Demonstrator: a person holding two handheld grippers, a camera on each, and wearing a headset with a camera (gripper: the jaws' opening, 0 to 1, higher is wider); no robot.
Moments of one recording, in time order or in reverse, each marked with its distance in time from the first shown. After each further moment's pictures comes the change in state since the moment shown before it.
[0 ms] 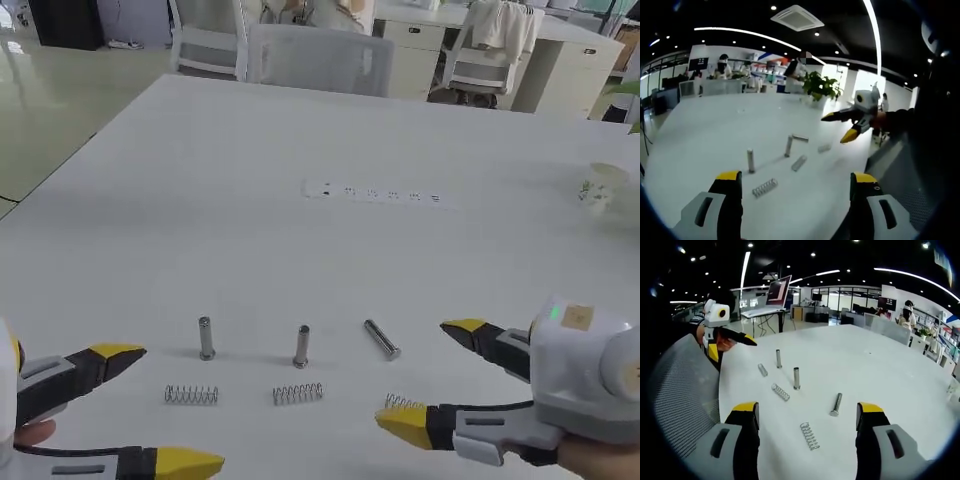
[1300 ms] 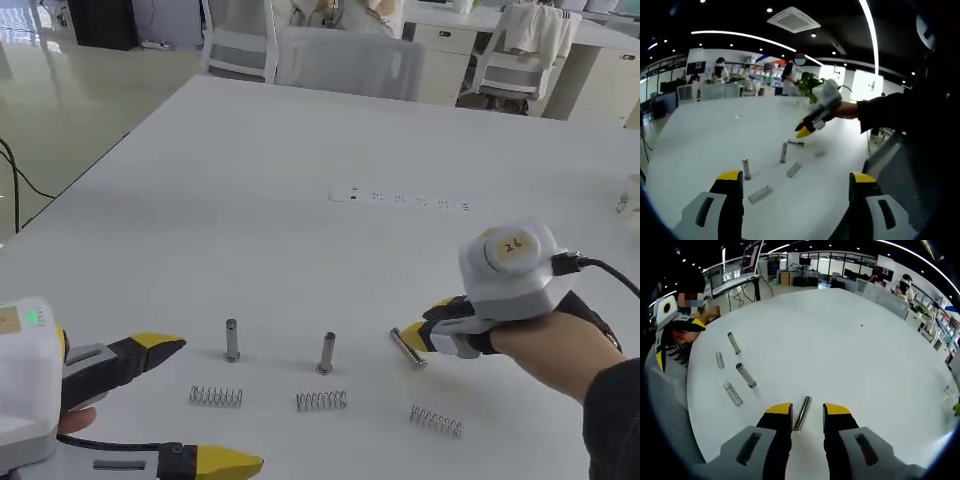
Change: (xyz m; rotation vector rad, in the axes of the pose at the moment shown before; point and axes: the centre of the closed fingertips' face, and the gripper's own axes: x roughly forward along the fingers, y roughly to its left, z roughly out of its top) left arm 0.002 -0.011 0.011 0.023 -0.009 -0.012; right arm 0.077 -0.073 -0.018 0.052 0.362 -0.074
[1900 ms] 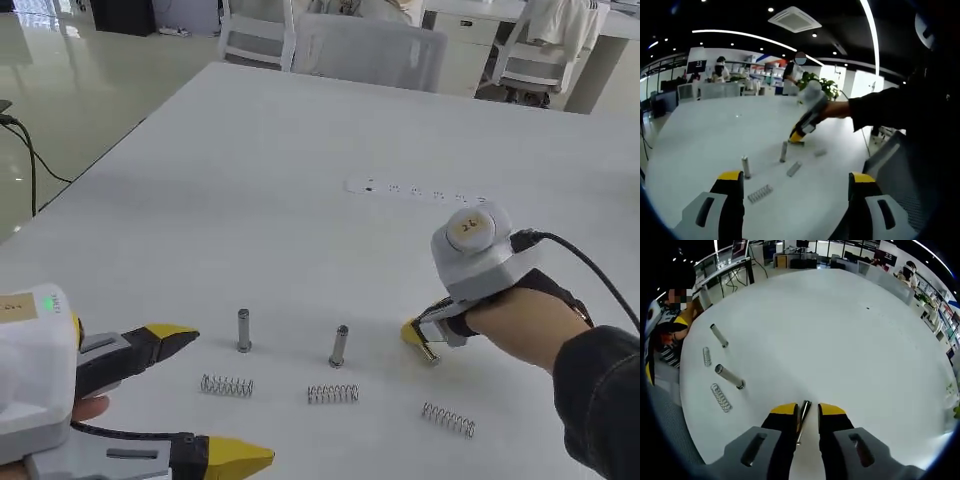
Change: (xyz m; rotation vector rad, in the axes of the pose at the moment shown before) left arm 0.001 0.001 0.000 -0.009 0.001 0.002; right arm 0.032 -0.003 -0.010 0.021 0.171 -0.008
